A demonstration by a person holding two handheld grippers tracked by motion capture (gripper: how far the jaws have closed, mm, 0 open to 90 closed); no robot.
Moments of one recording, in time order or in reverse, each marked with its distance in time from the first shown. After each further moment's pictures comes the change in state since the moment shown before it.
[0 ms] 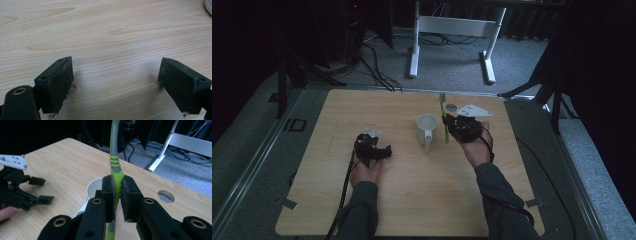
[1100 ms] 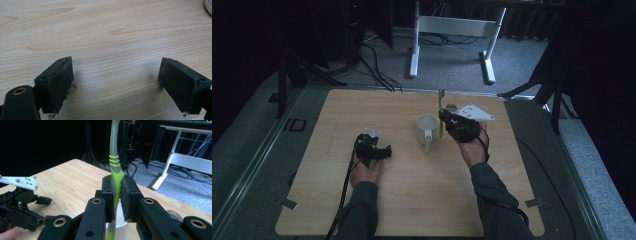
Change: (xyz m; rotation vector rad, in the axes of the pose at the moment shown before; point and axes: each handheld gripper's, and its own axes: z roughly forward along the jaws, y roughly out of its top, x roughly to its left) left arm 0.000 0.000 0.000 0.000 0.000 0.000; right arm 0.006 0.001 0.000 -0.165 0.026 0.011
